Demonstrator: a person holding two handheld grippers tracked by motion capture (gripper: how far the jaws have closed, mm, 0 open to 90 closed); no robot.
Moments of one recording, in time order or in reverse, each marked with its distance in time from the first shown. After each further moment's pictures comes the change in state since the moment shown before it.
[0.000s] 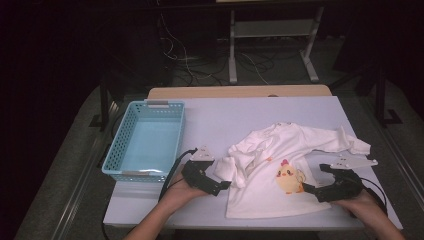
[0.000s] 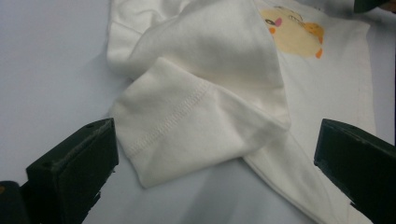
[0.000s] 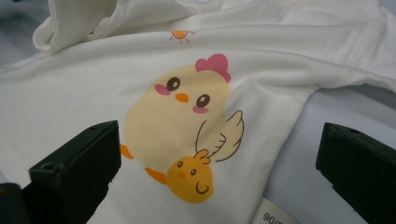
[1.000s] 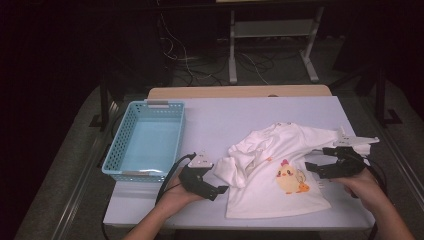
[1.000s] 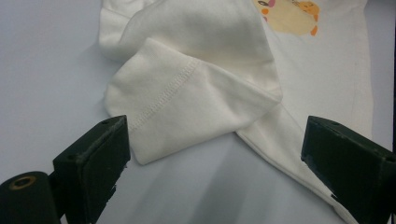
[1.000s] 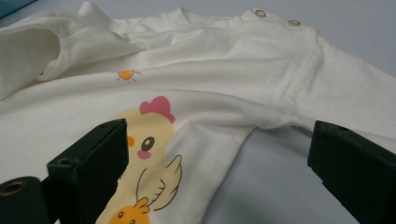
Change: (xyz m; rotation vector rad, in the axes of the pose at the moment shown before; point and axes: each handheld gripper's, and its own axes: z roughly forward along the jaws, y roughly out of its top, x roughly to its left) left arm -0.007 -0.011 -0.008 0.024 0.010 0.068; right arm -0.036 0.036 0.004 0.009 -0.052 0.050
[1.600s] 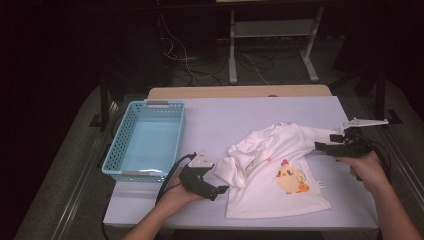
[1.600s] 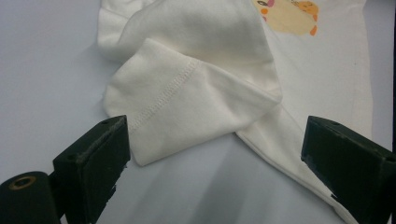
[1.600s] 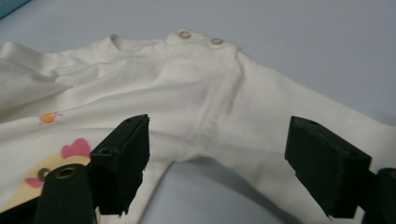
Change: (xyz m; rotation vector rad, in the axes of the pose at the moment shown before) left arm 0.001 0.000 0.001 -0.001 -0.005 0.004; right arm -0.054 0.022 0.004 -0.002 -0.082 0.117
